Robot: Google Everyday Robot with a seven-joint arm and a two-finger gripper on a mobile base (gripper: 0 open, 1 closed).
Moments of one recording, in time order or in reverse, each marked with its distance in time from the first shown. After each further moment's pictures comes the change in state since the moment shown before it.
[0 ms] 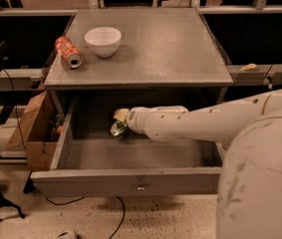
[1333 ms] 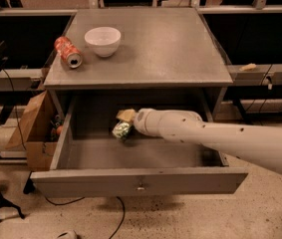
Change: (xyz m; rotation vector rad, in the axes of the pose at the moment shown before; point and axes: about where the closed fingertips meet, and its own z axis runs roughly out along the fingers) arm -0.004 -0.002 -0.004 -0.142 0.029 0.094
